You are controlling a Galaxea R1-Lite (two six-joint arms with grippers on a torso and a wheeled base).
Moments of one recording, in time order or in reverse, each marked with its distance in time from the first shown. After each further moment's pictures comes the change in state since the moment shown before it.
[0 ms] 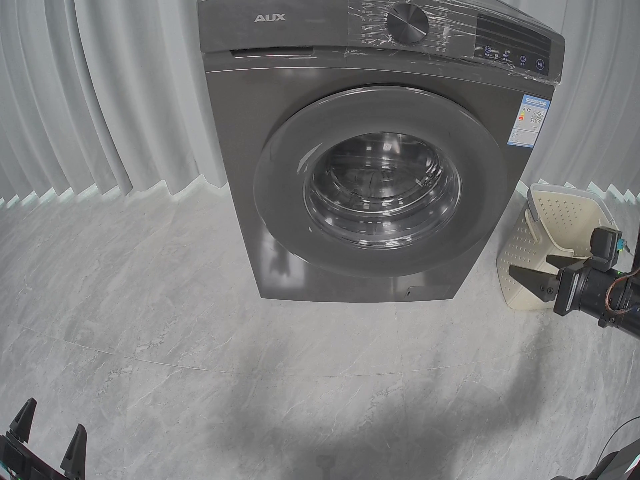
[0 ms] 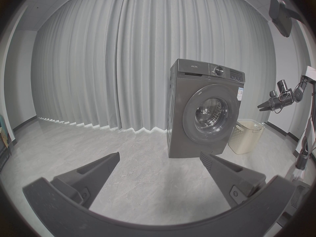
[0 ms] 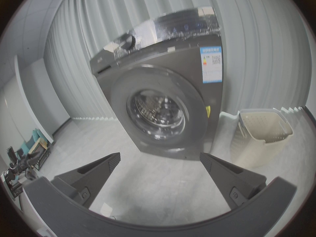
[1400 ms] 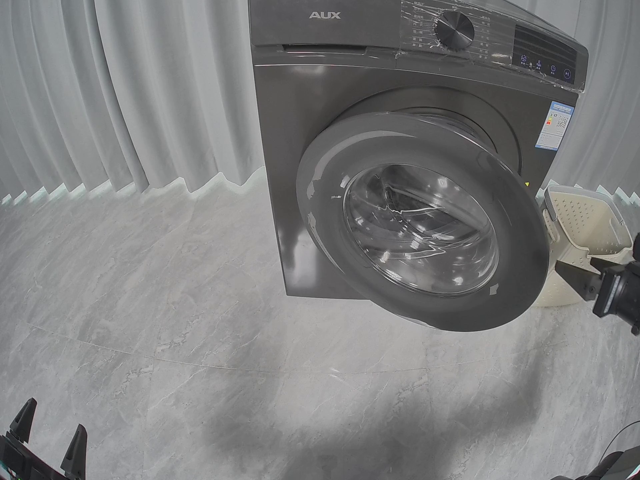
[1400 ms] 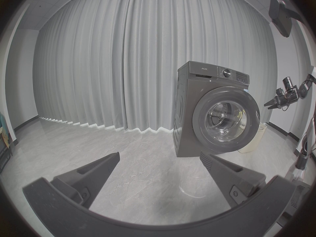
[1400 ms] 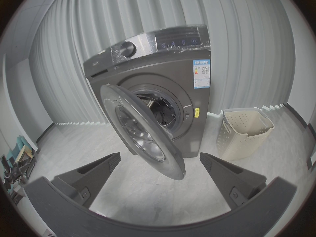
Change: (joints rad) left arm 0.000 -0.002 0.000 0.000 -0.003 0.000; right arm -0.067 -0.218 0.016 0.163 -0.107 0.026
